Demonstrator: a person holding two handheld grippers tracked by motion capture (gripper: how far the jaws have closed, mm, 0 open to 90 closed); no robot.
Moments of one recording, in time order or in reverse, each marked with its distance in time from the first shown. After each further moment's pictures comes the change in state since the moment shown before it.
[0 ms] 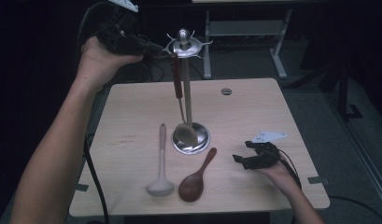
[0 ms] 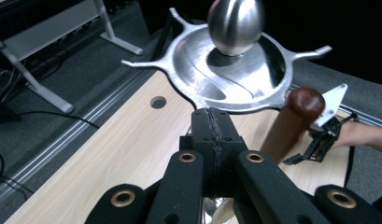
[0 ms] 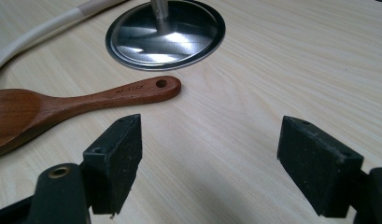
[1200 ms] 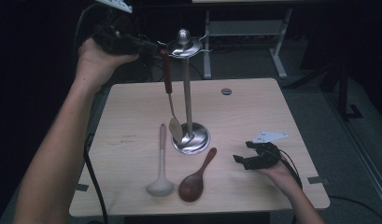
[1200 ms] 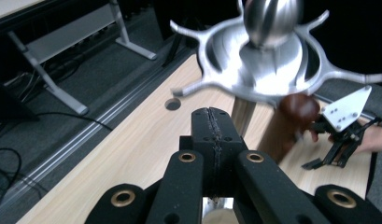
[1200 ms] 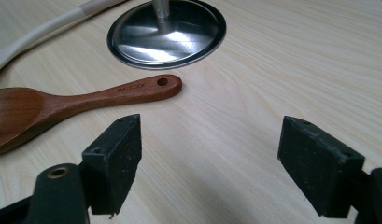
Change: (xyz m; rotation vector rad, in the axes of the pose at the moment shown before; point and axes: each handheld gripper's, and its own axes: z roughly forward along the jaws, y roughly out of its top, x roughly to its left) left arm 0.009 -0.016 -0.006 -0.033 0.046 -0.008; right arm 0.000 -0.001 -0.002 0.003 0.009 0.012
